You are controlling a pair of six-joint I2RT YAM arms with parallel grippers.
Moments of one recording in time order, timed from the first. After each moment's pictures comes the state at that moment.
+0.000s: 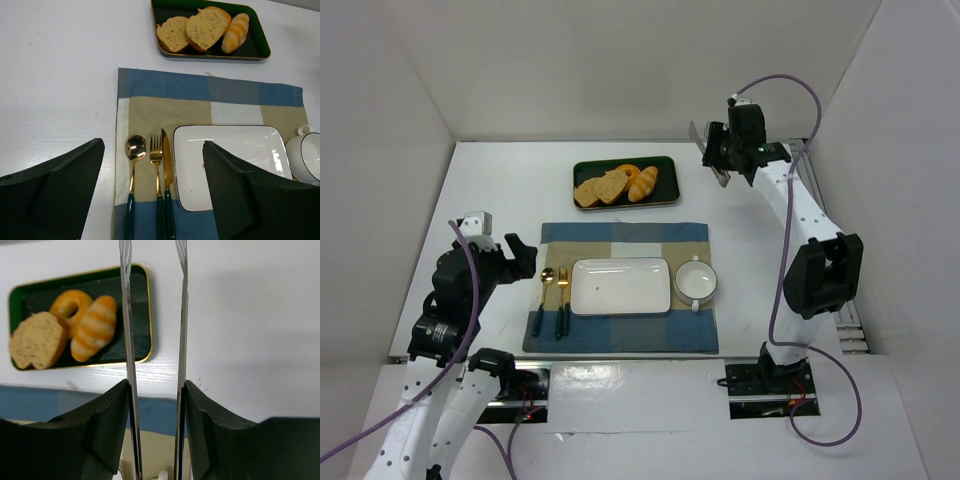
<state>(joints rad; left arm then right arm) -0.17 0.48 0.70 -0.54 -0.05 -0.29 0.22 1.76 1.63 -0.51 0.06 0.29</state>
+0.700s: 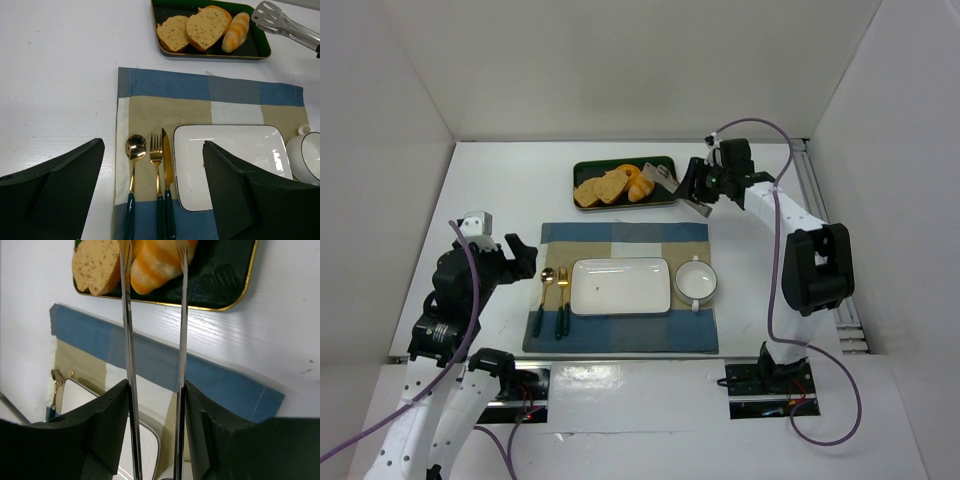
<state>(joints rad) -0.17 0.48 0.70 -0.54 -0.05 -0.29 0.21 1.75 1.33 -0.29 -0.42 0.38</state>
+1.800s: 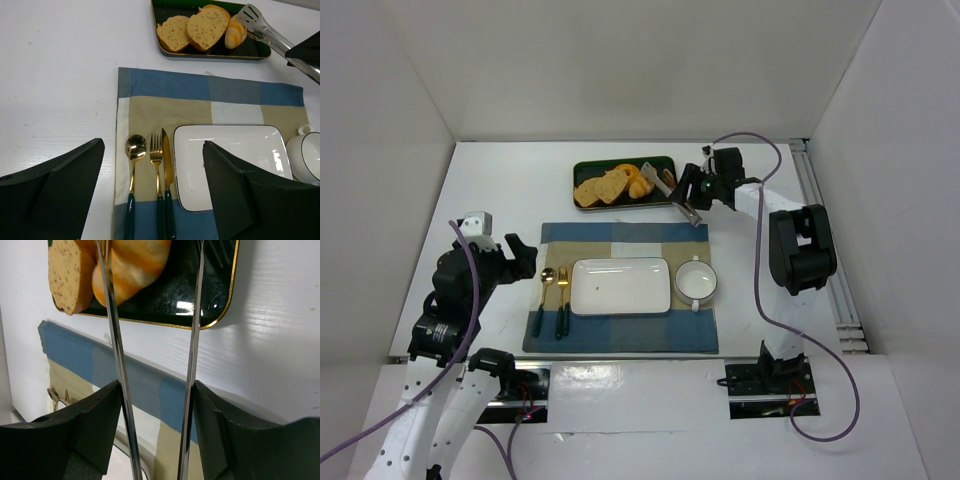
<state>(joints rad) -0.17 0.48 0.70 -0.54 -0.05 -0.29 0.19 1.93 1.34 -0.13 -0.45 0.47</state>
